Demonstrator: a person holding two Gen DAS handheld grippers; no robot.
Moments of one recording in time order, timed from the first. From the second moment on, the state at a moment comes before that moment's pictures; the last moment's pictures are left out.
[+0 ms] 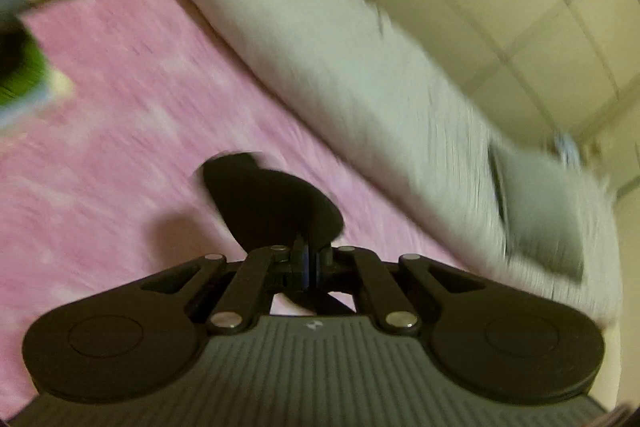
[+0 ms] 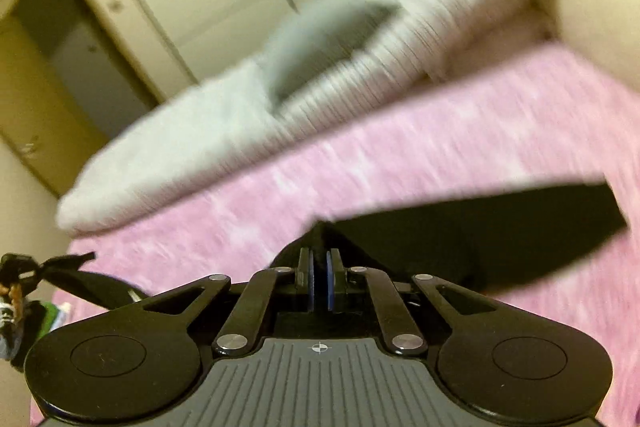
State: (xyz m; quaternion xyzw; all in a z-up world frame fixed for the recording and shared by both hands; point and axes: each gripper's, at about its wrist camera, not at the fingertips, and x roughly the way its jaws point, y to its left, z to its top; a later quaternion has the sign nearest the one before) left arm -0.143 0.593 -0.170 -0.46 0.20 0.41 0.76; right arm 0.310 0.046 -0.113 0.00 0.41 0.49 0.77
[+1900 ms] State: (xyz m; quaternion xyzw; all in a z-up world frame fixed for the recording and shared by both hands) left arm -0.275 0.392 -0.341 -0.51 0.39 0.51 0.58; right arm 0.284 -0.165 -0.320 0.07 0.60 0.02 0.79
